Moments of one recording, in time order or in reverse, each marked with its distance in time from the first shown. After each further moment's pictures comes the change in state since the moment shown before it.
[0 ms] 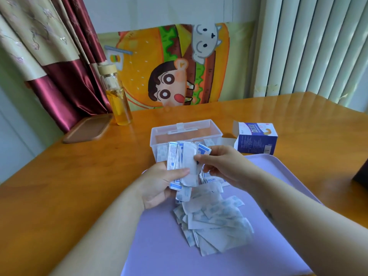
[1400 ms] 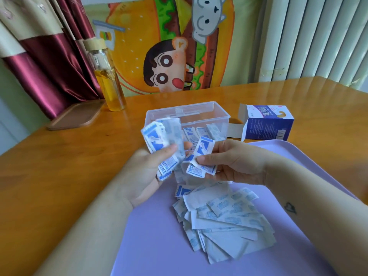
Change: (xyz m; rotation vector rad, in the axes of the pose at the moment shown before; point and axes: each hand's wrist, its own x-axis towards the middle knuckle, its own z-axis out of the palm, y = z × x) left_hand 0.011 -0.016 -0.017 -0.186 0.070 0.198; right_hand 0.008 0.015 -0.001 0.268 -0.334 0.239
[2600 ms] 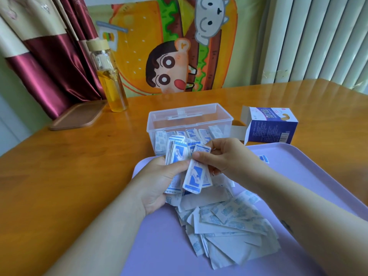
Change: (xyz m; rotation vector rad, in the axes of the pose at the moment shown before) left_hand 0.001 -0.011 0.011 0.076 -0.015 -0.202; right_hand 0.009 0.007 0.014 -0.453 0.416 -0.317
